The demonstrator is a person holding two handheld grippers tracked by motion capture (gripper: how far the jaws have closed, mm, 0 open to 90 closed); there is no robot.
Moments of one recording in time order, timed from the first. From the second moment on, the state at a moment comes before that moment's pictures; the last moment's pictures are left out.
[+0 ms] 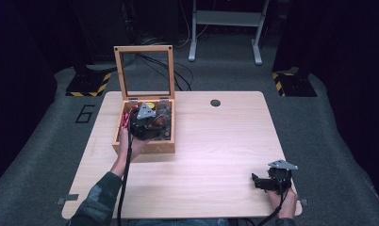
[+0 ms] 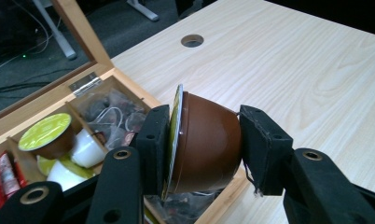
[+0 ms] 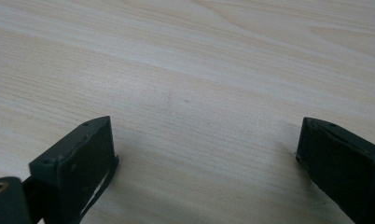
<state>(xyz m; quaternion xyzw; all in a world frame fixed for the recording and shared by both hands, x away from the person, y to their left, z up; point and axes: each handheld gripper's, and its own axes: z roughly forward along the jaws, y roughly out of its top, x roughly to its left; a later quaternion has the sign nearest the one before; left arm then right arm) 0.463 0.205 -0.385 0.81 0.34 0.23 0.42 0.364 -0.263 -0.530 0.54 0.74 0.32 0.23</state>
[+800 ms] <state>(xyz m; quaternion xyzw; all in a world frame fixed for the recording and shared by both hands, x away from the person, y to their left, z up) 0.457 0.163 -0.398 0.82 0.31 0.19 0.44 0.364 -0.263 -0.530 0.54 0.74 0.32 0.23</state>
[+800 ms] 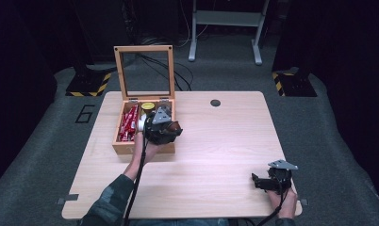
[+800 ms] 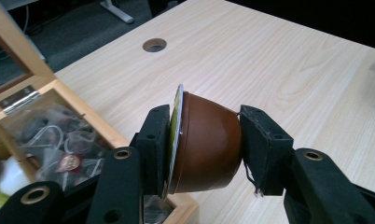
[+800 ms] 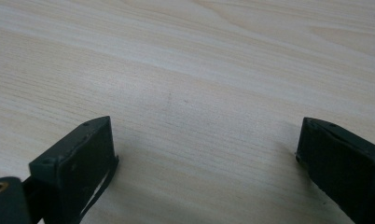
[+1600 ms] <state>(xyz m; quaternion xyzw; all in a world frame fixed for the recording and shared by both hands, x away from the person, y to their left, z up) 0.458 0.119 -0.431 0.84 0.30 0.15 0.43 0.364 -0.263 -0.530 0.54 0.74 0.32 0.23</state>
